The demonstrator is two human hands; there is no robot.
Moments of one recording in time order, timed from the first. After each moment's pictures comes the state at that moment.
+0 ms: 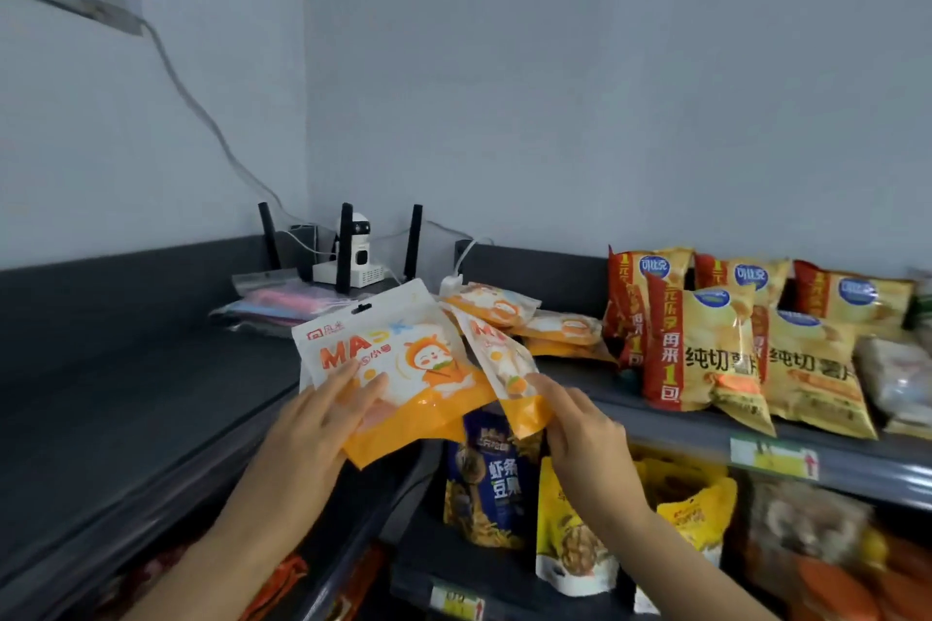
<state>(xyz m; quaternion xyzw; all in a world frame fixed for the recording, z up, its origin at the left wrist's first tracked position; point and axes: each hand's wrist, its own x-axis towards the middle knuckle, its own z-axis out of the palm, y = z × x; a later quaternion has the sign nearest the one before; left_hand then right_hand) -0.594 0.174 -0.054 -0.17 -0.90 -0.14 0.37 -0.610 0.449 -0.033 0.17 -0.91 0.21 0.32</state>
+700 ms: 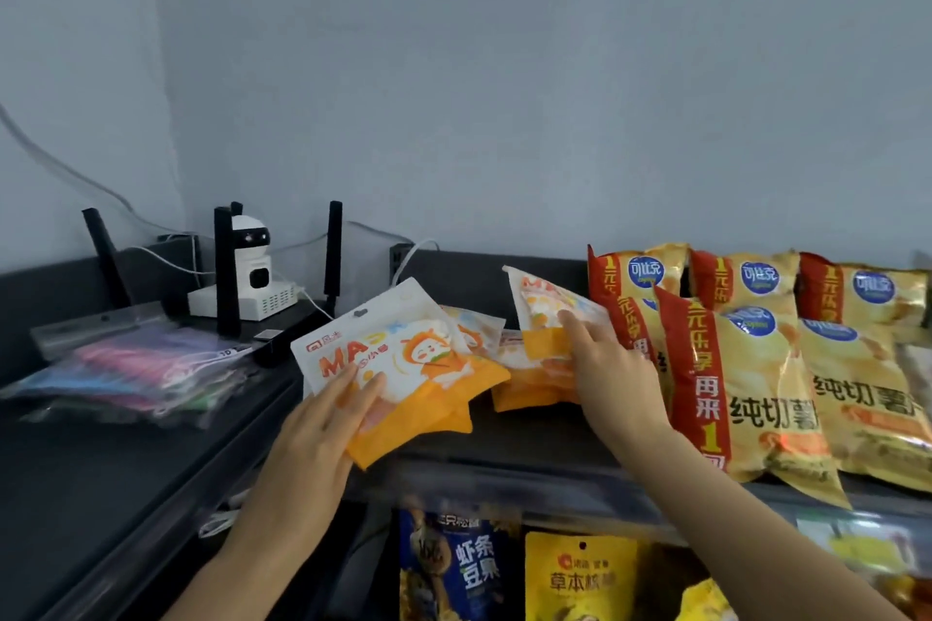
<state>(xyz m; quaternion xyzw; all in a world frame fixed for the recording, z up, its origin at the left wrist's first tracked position) -0.800 0.214 -0.056 -0.24 -0.86 -0.21 0.39 -0.797 0.500 0.020 -0.01 -0.95 0.01 0.31</state>
